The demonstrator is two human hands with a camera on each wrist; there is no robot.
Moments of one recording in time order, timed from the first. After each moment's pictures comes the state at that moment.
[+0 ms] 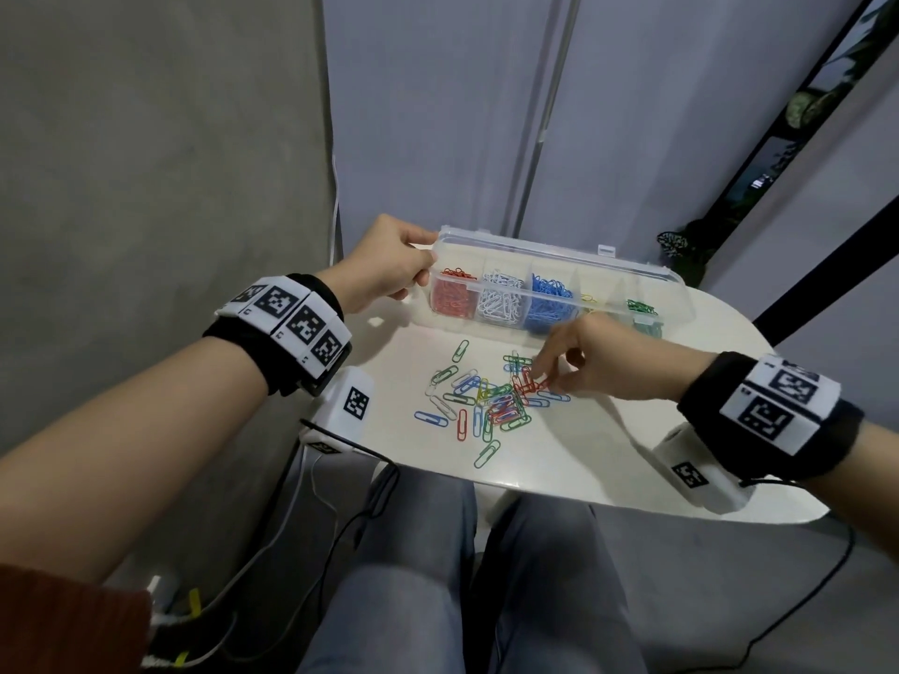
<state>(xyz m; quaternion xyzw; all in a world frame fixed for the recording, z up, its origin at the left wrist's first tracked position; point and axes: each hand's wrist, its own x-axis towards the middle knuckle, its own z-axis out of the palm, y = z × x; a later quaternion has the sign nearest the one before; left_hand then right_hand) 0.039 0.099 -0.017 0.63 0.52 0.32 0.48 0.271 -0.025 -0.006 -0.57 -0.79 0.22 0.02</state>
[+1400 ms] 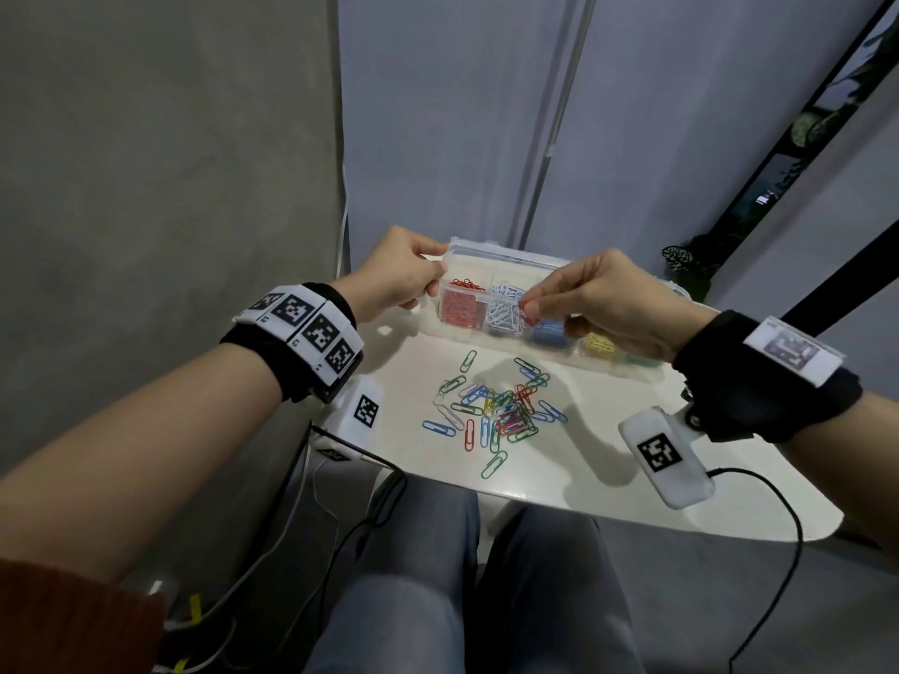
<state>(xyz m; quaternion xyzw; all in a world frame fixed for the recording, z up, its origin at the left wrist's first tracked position) 0.040 0.098 -0.016 0.63 0.52 0.32 0.48 0.243 0.002 0.034 -0.62 -0.57 0.42 0.32</state>
